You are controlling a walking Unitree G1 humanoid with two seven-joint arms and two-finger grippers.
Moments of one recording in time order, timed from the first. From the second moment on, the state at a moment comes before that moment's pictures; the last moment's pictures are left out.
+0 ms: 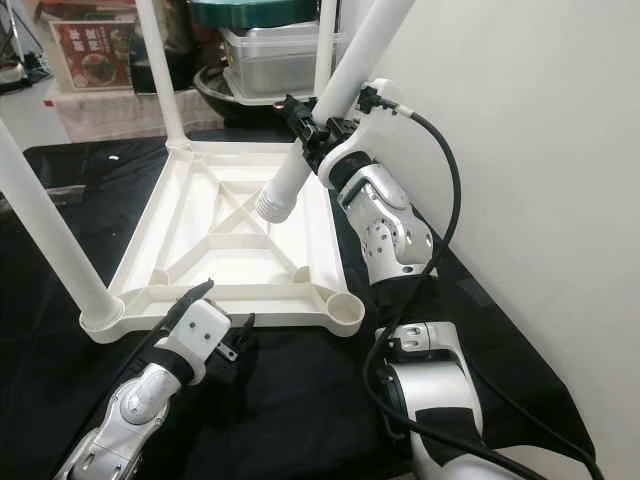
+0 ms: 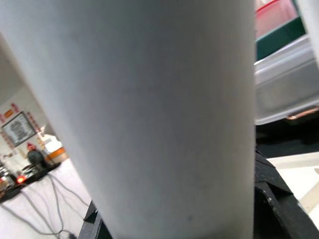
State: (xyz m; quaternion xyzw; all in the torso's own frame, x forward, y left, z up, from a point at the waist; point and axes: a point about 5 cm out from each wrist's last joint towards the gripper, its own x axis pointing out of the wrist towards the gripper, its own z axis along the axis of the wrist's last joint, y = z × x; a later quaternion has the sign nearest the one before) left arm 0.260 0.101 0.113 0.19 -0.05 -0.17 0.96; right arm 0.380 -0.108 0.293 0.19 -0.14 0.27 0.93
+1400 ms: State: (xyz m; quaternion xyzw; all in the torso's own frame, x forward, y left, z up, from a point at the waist) left arm 0.248 0.132 0.140 0.06 -0.04 -0.29 0.95; right arm 0.319 -0.070 0.276 0.12 -0.13 0.66 0.73
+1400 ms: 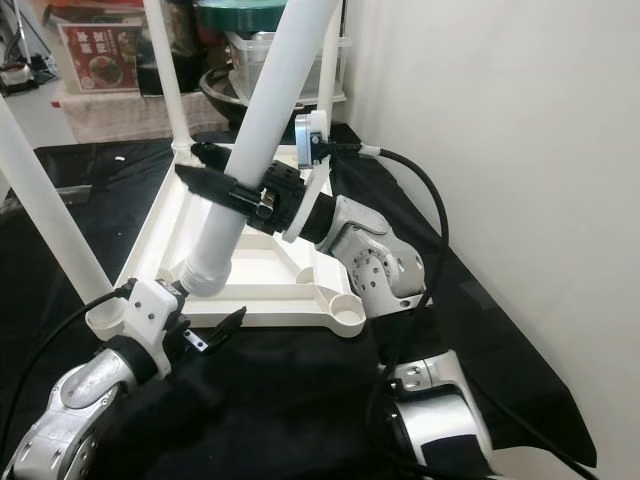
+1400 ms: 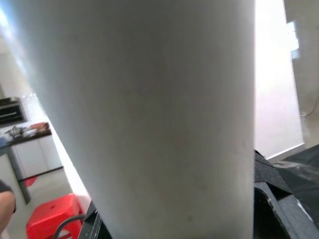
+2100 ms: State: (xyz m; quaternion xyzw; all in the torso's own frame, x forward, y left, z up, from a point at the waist) left arm 0.223 0.111 0.145 0.03 0.00 -0.45 0.89; right arm 0.309 -0.068 0.261 0.10 -0.10 0.71 0.69
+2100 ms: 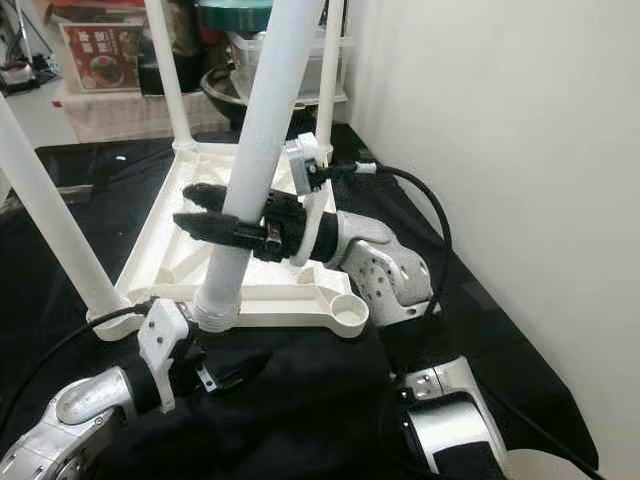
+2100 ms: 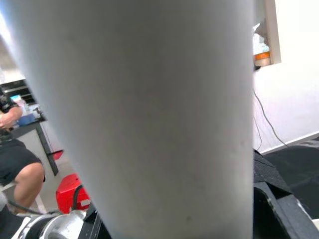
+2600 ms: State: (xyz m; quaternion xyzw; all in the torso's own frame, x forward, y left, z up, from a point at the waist) left arm 0.218 0.109 0.138 0.03 0.02 -0.45 0.89; right arm 0.307 -0.079 0.262 0.09 -0.06 0.73 0.67
